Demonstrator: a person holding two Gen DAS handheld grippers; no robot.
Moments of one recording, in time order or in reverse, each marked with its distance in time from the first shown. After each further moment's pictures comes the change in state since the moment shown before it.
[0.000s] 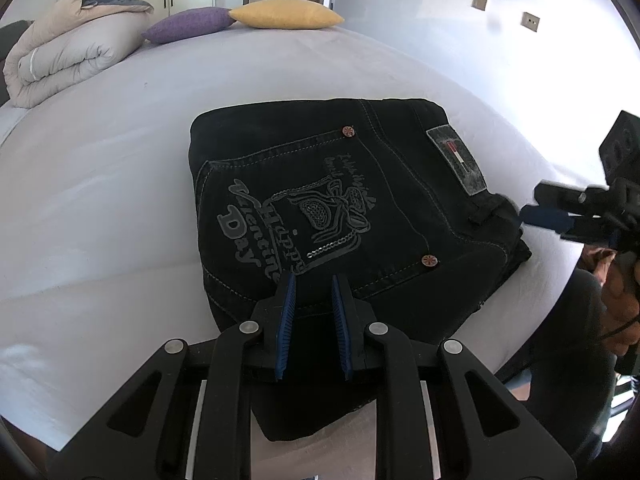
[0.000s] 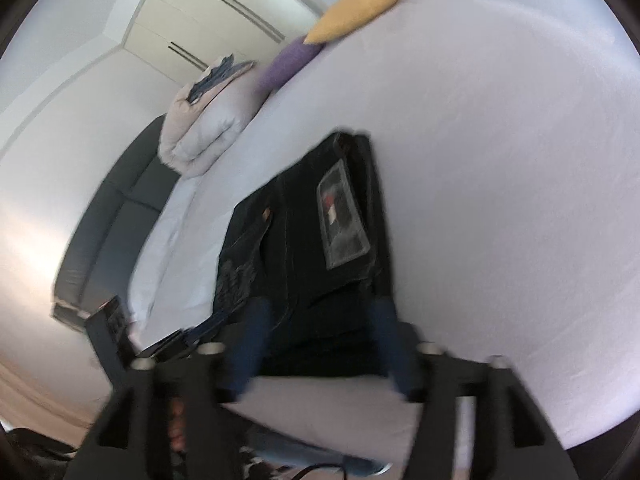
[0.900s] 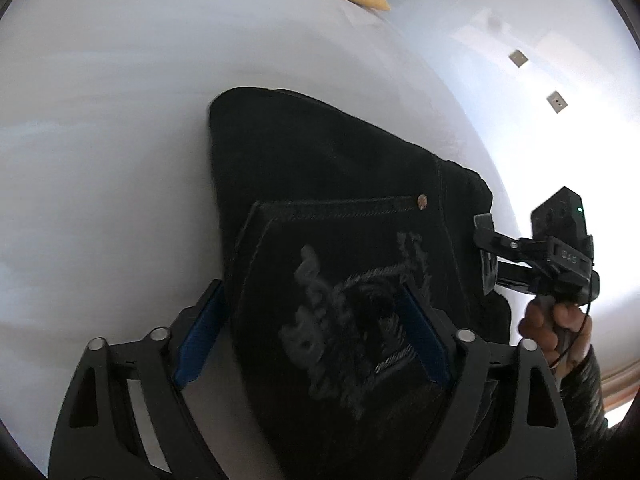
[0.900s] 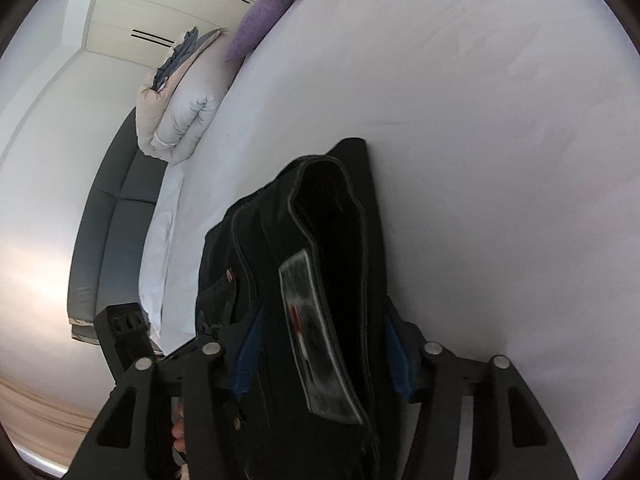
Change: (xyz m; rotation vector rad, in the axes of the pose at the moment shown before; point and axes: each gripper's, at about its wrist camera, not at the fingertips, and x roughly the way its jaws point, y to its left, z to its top) left arm 0.062 0.078 0.054 -0.325 0.169 -0.276; right arm 0.104 -0.037 0.080 0.144 0.225 0.076
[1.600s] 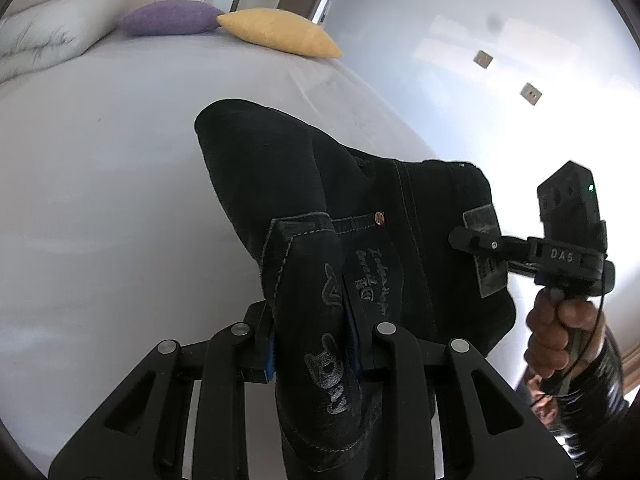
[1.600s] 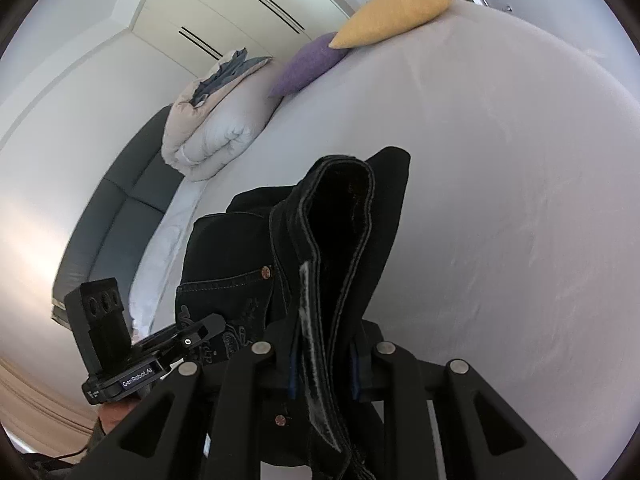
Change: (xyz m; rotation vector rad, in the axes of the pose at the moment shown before) left arm -0.026 -0.054 0.100 0.209 -0.148 0.043; right arm -0.049 0.059 0.073 -0.214 -0.153 -0.041
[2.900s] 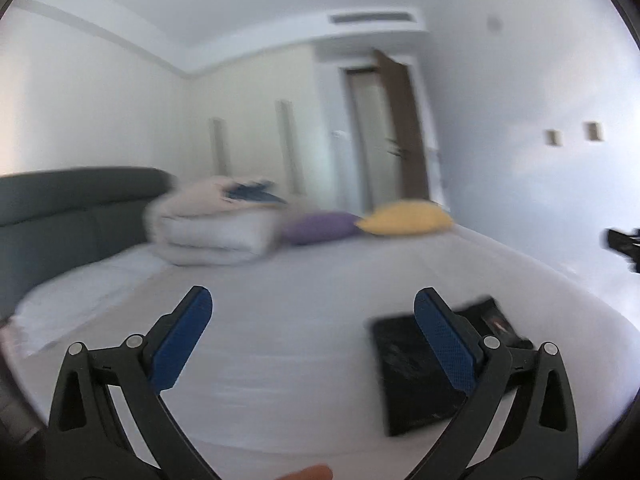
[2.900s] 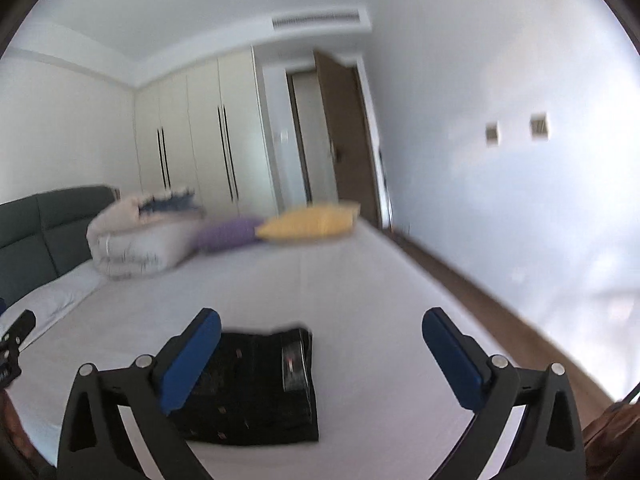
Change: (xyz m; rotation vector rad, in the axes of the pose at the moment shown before) left arm -0.207 -0.134 -0.142 0.196 -0.795 0.763; right arm -0.189 0.107 -0.146 -0.343 -0.797 -0.536
